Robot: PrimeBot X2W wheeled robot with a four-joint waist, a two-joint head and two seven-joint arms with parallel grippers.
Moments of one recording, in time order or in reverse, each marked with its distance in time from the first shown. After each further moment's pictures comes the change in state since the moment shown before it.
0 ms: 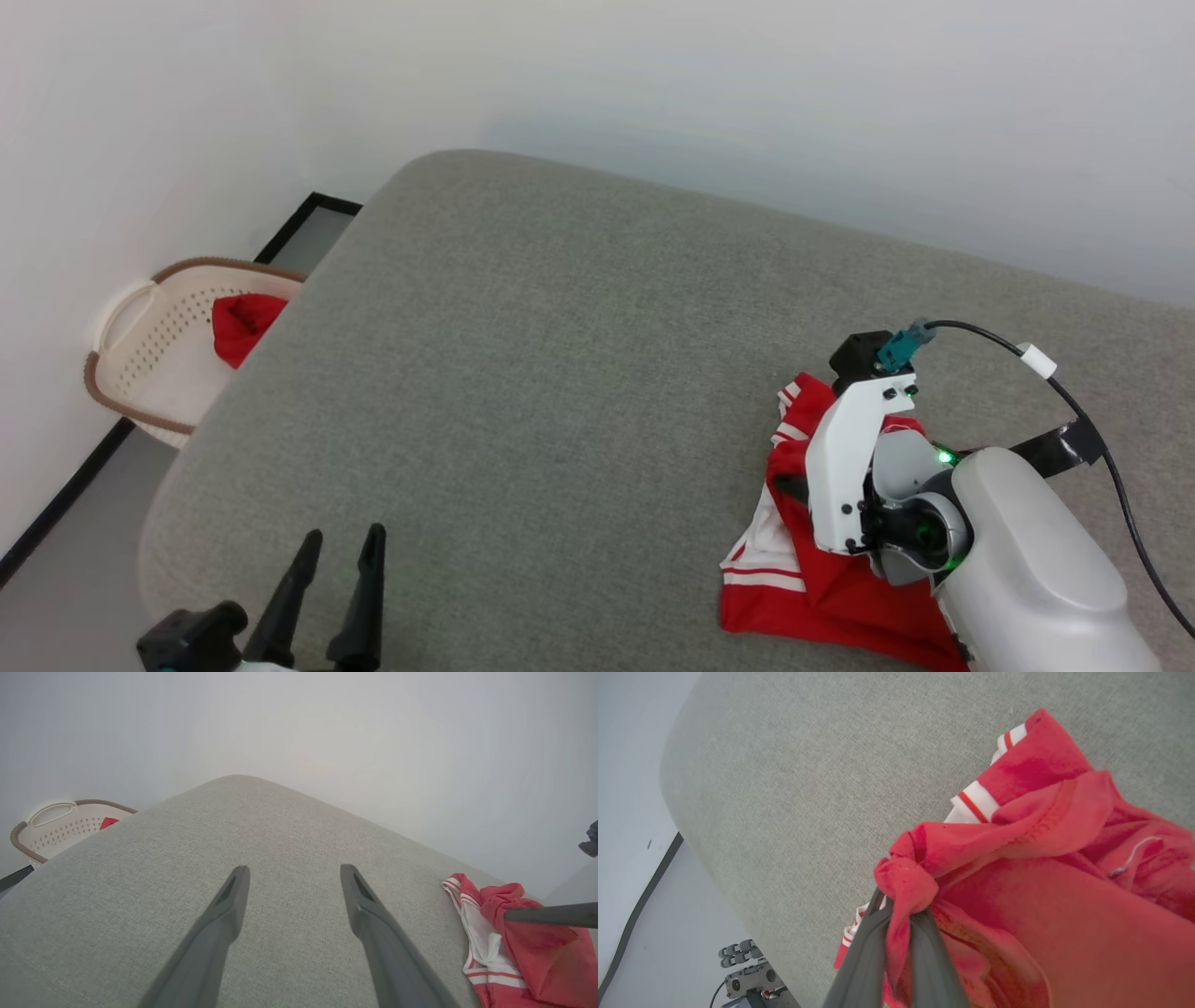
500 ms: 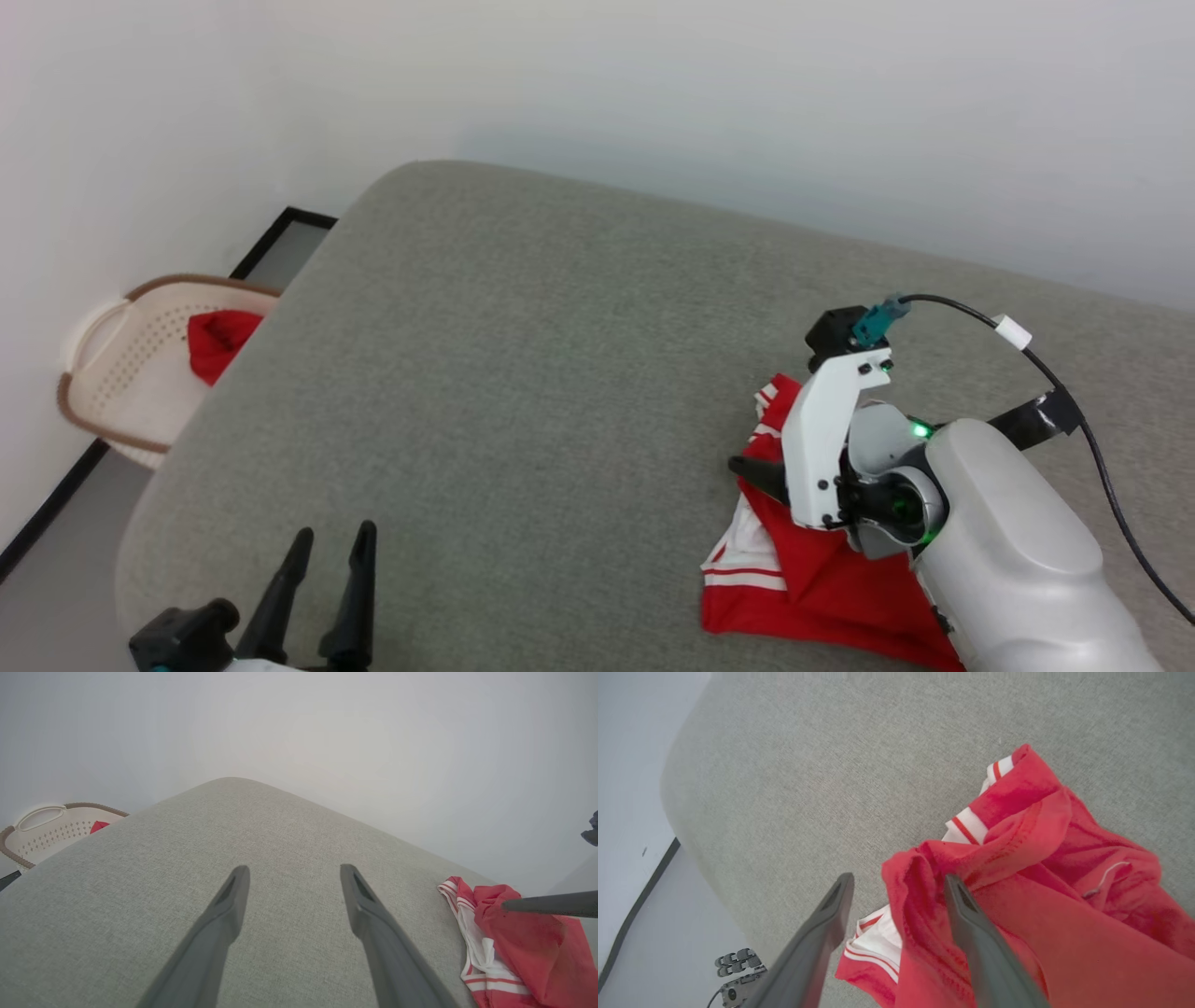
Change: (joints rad) left arm -0.015 -0.005 0.013 0.032 0.000 -0.009 -0.012; right arm -0.090 0.021 0.058 0.105 0.024 0.000 -0.042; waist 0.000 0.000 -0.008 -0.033
